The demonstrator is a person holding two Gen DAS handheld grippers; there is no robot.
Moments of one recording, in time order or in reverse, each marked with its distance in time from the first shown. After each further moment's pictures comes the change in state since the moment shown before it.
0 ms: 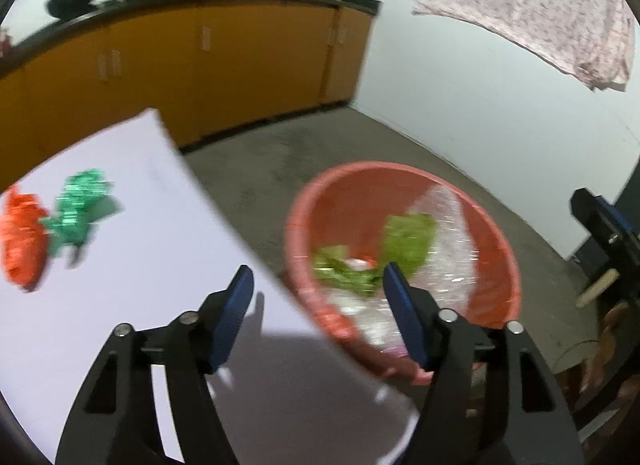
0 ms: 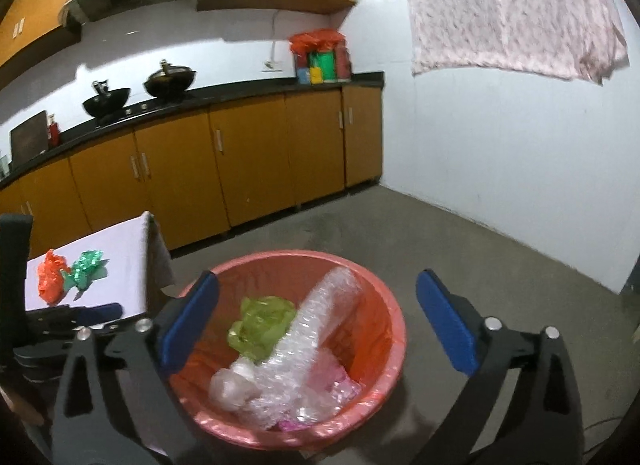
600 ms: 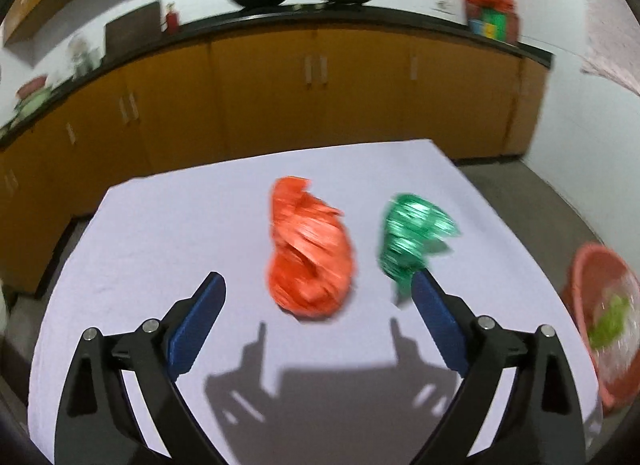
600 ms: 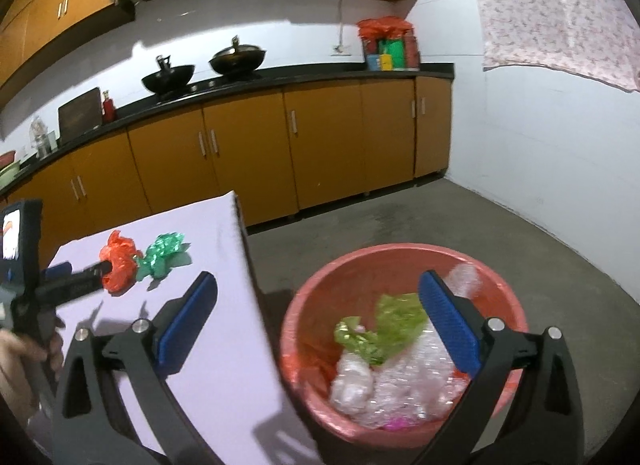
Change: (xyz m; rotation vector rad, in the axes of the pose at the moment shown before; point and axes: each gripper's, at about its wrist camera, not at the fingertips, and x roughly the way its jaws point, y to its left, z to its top) left arm -0.032 0.198 0.009 -0.273 -0.078 0.523; right arm 0.016 0.117 0.003 -0.060 0.078 0.199
